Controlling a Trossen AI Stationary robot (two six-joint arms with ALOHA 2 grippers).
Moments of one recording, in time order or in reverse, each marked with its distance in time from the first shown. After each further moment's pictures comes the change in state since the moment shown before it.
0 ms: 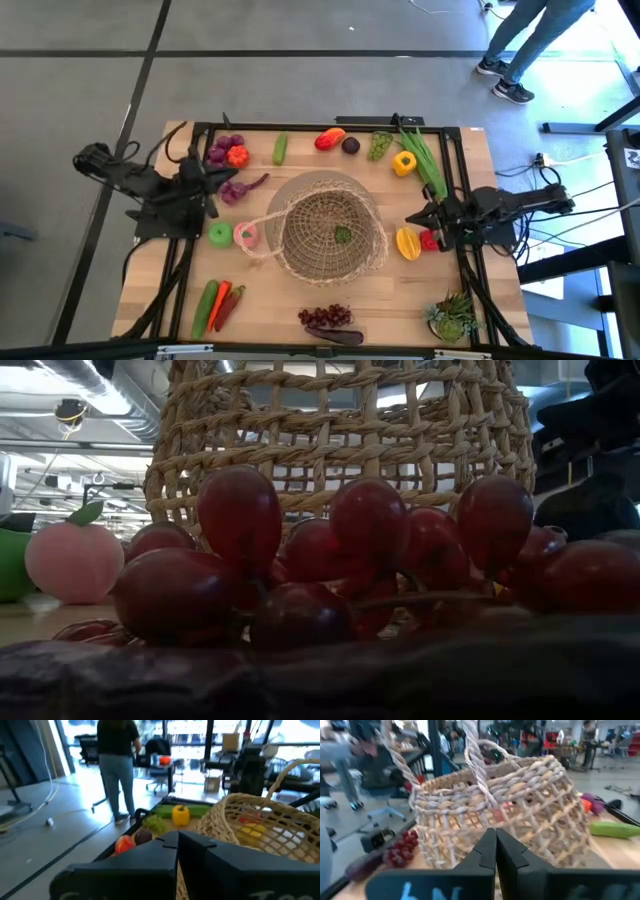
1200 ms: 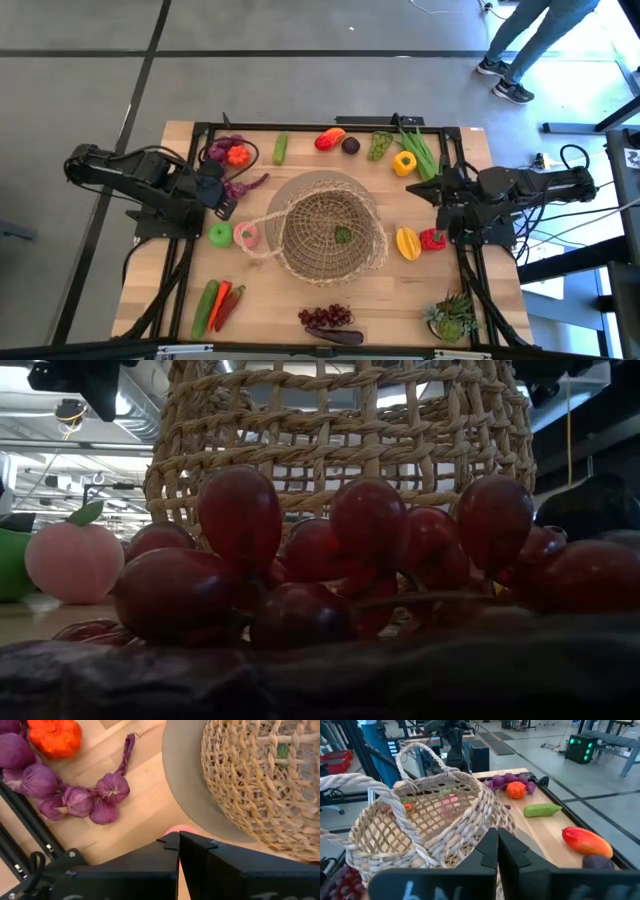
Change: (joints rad) left arm 0.239 0.451 0.433 -1.043 0.605 -1.110; right arm 0.000 0.461 0.546 -0.308 0.308 0.123
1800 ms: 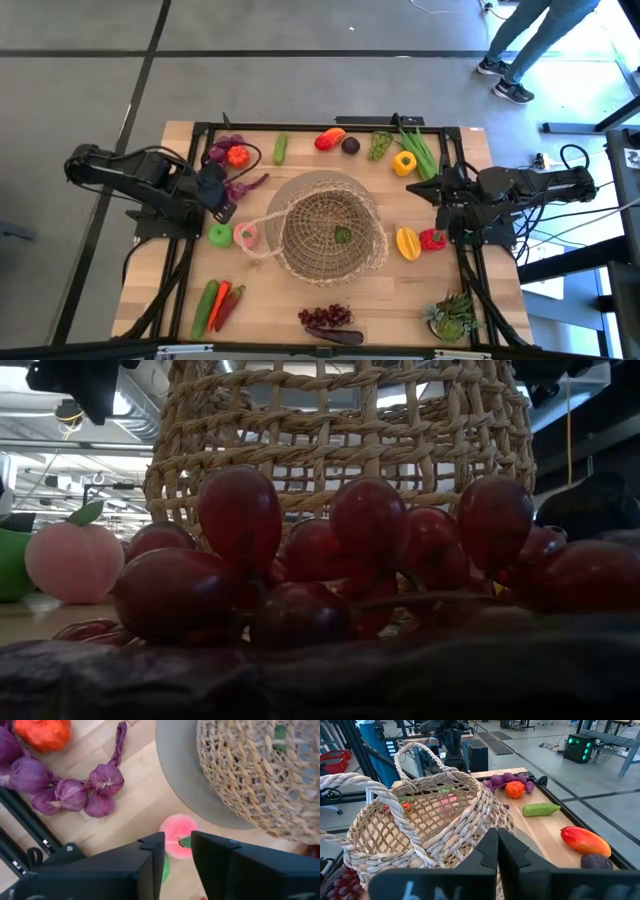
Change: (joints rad) left arm 0.004 0.016 0.000 -0.001 0.057 -0.001; right arm 0.000 0.000 0.000 -0.001 0.003 0.001
